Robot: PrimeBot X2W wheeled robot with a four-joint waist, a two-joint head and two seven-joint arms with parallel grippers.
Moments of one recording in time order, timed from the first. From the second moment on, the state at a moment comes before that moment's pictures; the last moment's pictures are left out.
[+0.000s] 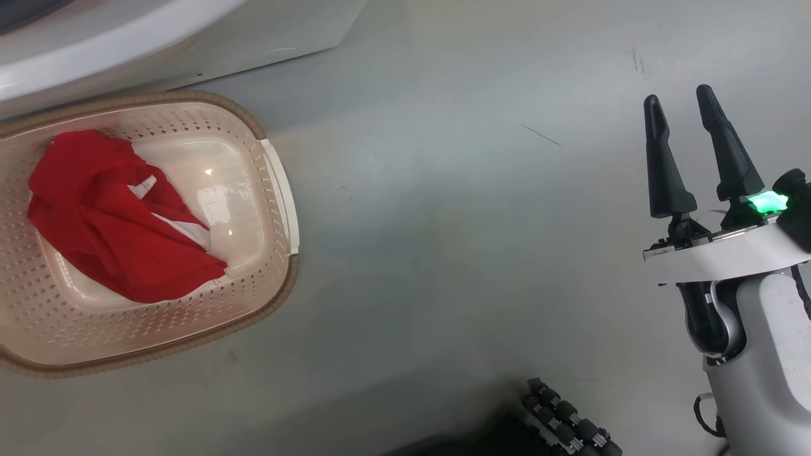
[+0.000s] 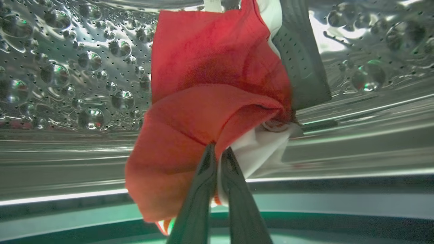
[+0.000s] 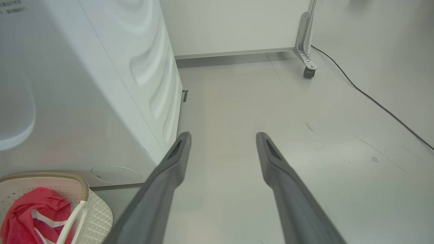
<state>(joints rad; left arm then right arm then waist) -1.21 0.31 -0.05 0.50 0.11 0.12 0.85 -0.33 -0.19 0.16 0.06 0.48 0.12 -0.25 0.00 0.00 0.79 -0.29</state>
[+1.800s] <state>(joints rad) -0.61 0.02 0.06 0.22 -0.15 0.12 -0.14 -0.16 -0.23 0.10 0.08 0.40 0.12 -0.25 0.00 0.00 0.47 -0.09</state>
